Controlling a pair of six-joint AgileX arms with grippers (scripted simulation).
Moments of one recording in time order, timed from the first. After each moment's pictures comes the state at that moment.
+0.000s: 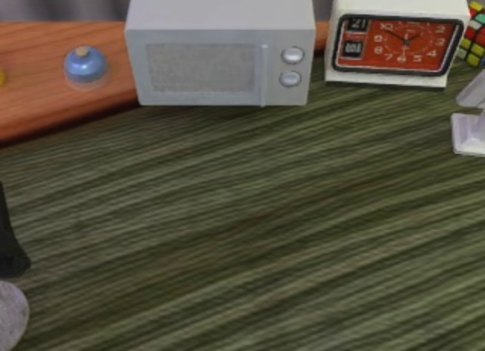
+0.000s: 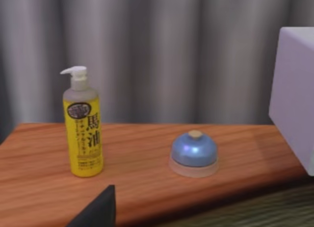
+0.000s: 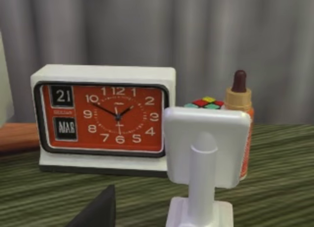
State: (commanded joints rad) left arm 0.00 0.00 0.00 0.00 0.00 0.00; right arm 0.00 0.00 0.00 0.00 0.00 0.00
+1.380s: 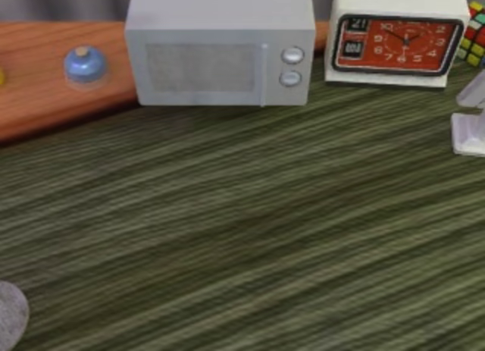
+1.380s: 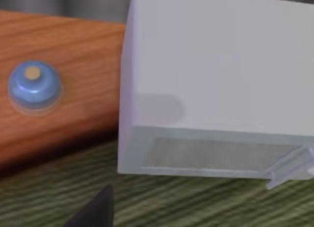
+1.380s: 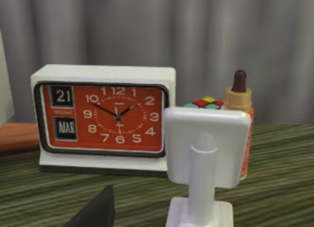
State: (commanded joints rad) left arm -0.46 1.49 1.64 -0.84 -0.20 -0.40; right arm 0.00 0.00 0.00 0.00 0.00 0.00
